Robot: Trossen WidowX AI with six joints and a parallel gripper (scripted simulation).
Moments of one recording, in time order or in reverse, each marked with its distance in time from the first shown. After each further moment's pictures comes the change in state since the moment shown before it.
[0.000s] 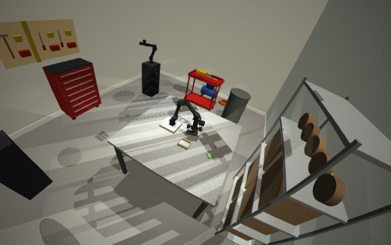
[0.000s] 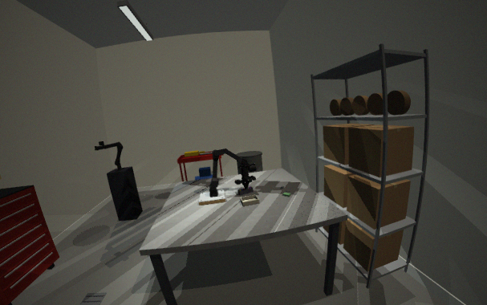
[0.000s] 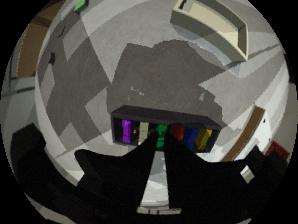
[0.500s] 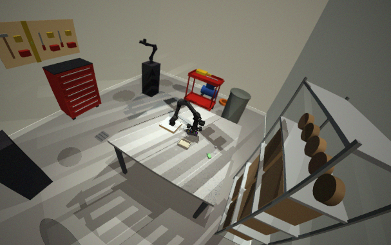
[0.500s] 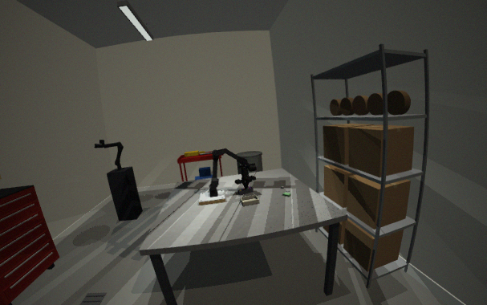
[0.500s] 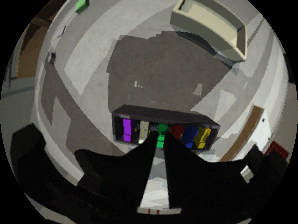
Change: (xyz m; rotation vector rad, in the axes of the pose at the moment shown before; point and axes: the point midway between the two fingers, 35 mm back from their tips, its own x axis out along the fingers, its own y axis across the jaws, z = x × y) arm -0.003 0.000 0.000 0.000 0.001 -0.003
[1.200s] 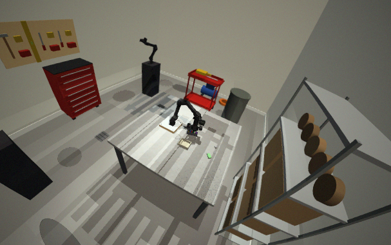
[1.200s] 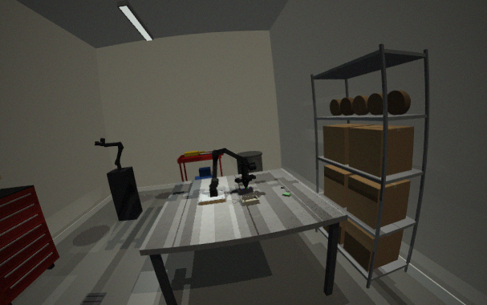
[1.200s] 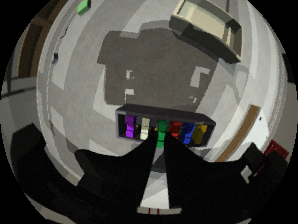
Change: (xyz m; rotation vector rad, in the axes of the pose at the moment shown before) arm -0.010 0.000 0.000 0.001 0.000 -0.002
